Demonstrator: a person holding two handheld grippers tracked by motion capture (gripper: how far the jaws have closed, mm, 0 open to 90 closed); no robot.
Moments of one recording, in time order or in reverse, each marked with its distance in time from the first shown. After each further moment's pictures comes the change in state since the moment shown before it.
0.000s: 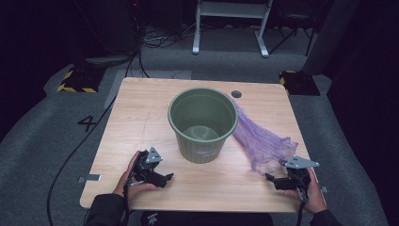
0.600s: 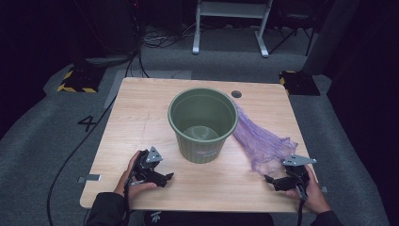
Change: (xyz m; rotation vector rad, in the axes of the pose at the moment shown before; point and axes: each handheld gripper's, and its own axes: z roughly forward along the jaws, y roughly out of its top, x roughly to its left) left arm 0.001 0.001 0.001 -0.002 0.000 0.001; right arm -0.005 0.002 0.007 0.061 0.026 0.035
